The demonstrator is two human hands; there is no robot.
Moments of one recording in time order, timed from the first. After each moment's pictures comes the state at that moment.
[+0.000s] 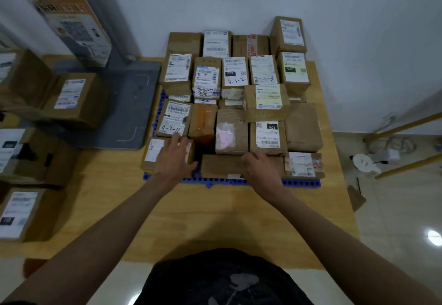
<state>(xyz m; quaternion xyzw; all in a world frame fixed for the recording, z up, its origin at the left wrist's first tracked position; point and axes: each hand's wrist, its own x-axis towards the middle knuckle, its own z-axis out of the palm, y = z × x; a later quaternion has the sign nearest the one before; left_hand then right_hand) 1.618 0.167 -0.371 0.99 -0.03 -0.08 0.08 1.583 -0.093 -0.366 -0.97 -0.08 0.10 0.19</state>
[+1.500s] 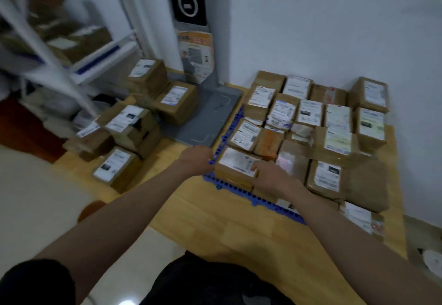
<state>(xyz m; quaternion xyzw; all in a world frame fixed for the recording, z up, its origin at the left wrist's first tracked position) 1.560 0.260 -0.279 0.98 0.07 -0.18 0.07 1.611 0.027 -0.298 -0.92 -0.24 0.28 0.14</state>
